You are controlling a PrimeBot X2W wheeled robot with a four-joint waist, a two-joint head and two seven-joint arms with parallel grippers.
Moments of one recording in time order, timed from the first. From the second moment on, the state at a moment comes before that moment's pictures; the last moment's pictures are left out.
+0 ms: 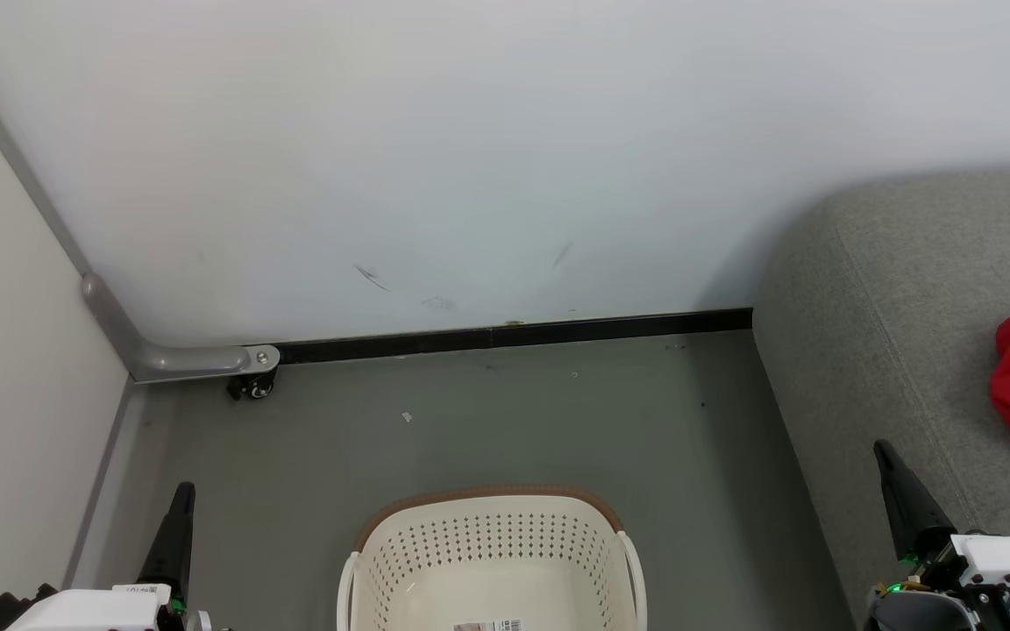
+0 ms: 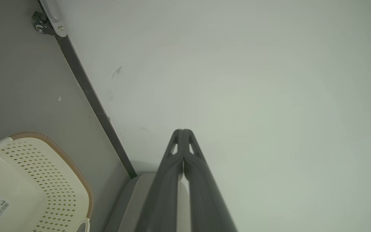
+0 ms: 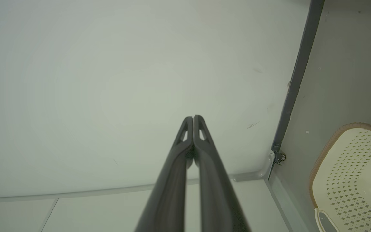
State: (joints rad) left arm -0.06 0.03 0.09 0.27 -1.59 -0.13 0.11; right arm -0.05 -0.10 -0.04 0.26 1.68 0.12 0.03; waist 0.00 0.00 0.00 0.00
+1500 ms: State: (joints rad) left arm -0.06 0.03 0.09 0.27 -1.59 -0.13 0.11; right arm -0.05 -0.10 -0.05 0.26 1.68 0.12 0.04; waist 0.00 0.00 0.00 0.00
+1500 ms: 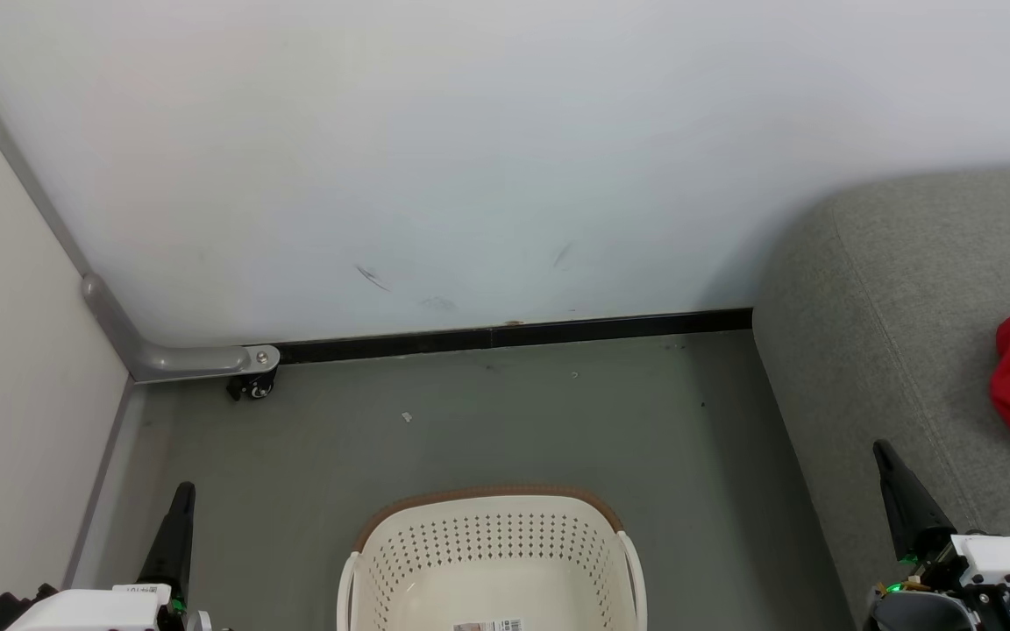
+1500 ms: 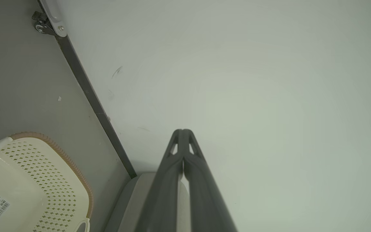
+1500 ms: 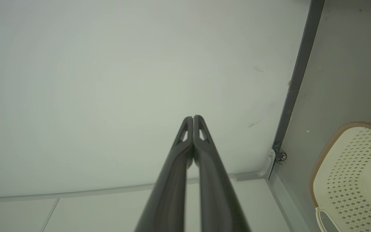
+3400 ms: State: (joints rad) left arm -0.06 0.03 0.09 0.27 -1.59 -0.13 0.11; right arm -0.05 -0.09 -0.05 0.26 1.68 0.12 0.04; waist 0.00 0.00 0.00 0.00
